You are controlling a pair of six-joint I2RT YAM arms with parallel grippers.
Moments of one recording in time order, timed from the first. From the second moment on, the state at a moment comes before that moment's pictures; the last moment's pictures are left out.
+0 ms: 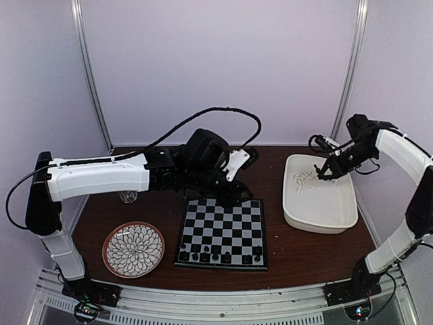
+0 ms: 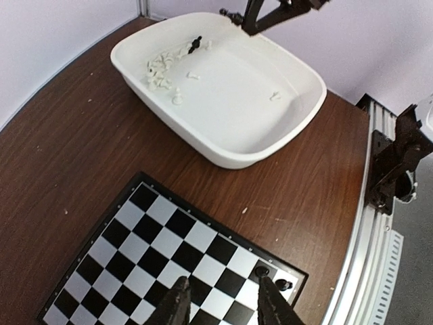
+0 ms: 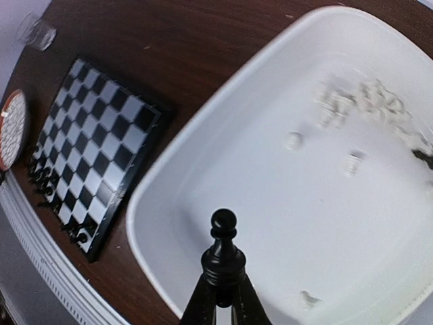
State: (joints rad) left arm -1.10 1.75 1.49 -0.39 0.08 -0.10; right arm -0.05 1.52 1.38 -1.08 -0.47 -0.40
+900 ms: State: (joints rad) left arm -1.00 1.92 1.56 0.09 0.70 -0.57; right arm 0.46 1.31 1.38 -1.29 -0.68 -0.56
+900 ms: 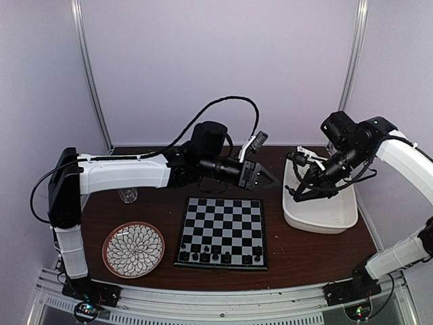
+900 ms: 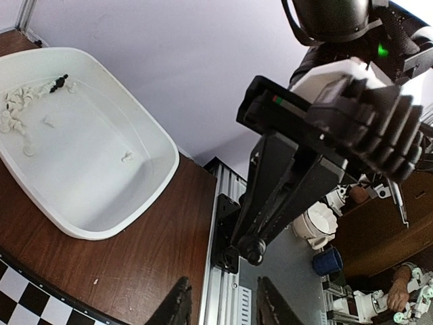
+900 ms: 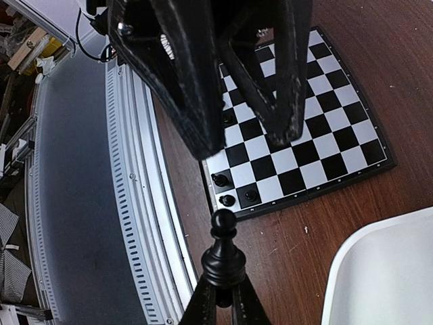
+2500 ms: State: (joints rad) left arm -1.01 2.02 1.65 0.10 0.83 -0.63; right arm 0.51 1.37 1.44 -1.32 -0.63 -0.58
